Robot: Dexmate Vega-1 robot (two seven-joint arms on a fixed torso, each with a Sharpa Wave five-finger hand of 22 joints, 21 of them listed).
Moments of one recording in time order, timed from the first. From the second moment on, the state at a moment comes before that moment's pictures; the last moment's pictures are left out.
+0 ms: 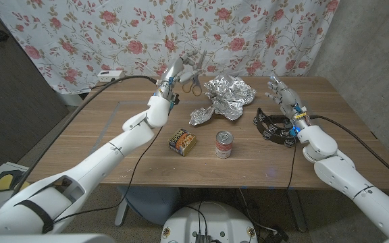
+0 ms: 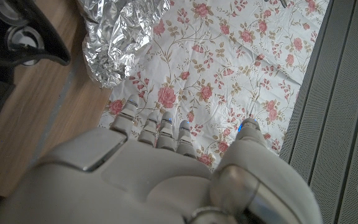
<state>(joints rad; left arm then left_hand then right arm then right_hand) 0.66 0.53 0.61 -1.59 0.25 -0.09 0.46 1.19 0.15 0.34 -0.16 0.18 0.40 -0.04 0.20 0.20 0.73 -0.21 0.77 0.70 0.54 -0.20 0.49 0.55 0.31 0.06 0.20 0.17 -1.10 -0.68 -0.24 -1.65 0.57 0.36 -0.07 0.42 0.11 0.12 -0.13 0.18 0.08 -0.02 0.20 0.19 0.10 0.06 0.21 0.21 -0.03 0.07 0.21 0.21 0.14 0.21 0.19 0.17</state>
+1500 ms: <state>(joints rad) 0.56 0.47 0.58 -1.37 -0.14 -0.35 0.04 1.27 0.14 0.37 -0.17 0.18 0.35 0.01 0.19 0.20 0.69 -0.19 0.82 0.76 0.73 -0.22 0.45 0.50 0.37 -0.04 0.21 0.17 -1.12 -0.69 -0.22 -1.68 0.56 0.34 -0.10 0.42 0.11 0.12 -0.13 0.18 0.08 -0.02 0.20 0.19 0.10 0.06 0.21 0.21 -0.03 0.07 0.21 0.21 0.14 0.21 0.19 0.17</state>
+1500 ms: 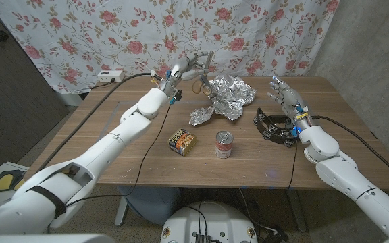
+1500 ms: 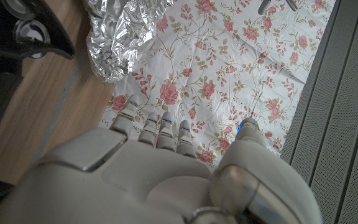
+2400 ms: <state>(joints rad) 0.51 0.43 0.58 -1.30 -0.35 -0.37 -0.19 1.27 0.15 0.37 -0.17 0.17 0.34 0.02 0.19 0.20 0.68 -0.18 0.81 0.76 0.74 -0.22 0.45 0.50 0.37 -0.04 0.21 0.17 -1.14 -0.69 -0.21 -1.69 0.56 0.35 -0.10 0.42 0.11 0.12 -0.13 0.18 0.08 -0.02 0.20 0.19 0.10 0.06 0.21 0.21 -0.03 0.07 0.21 0.21 0.14 0.21 0.19 0.17</state>
